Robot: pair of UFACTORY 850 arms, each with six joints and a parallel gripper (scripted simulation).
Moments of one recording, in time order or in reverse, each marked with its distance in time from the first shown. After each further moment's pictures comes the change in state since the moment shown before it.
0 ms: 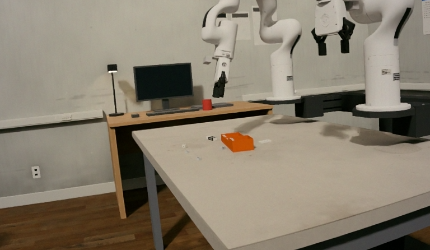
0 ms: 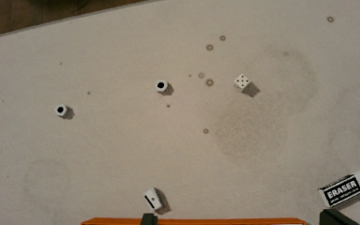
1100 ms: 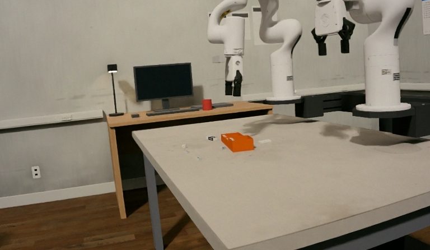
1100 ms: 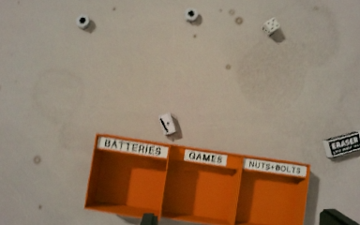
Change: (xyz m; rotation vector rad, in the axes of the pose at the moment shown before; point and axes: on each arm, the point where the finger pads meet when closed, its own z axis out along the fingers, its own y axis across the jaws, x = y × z) left arm 0.000 0.000 0.000 0.000 0.000 0.000; right arm -0.056 -0.030 -0.014 -0.075 -0.144 -0.167
